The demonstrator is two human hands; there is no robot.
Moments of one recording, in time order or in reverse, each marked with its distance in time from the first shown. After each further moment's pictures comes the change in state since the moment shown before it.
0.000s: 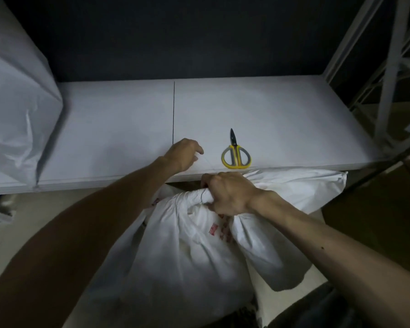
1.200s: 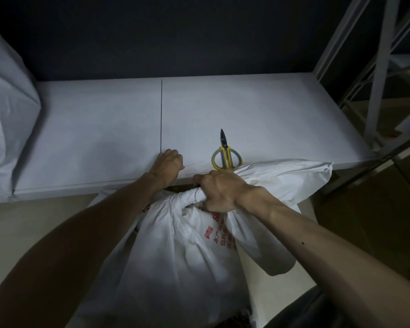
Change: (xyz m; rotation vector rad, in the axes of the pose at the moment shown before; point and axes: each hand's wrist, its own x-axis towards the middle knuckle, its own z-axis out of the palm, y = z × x) left_hand -0.006 -0.018 0.030 0.267 0.003 -0.014; right_hand 0.016 0.021 -0.004 -0.038 -0.059 -0.031
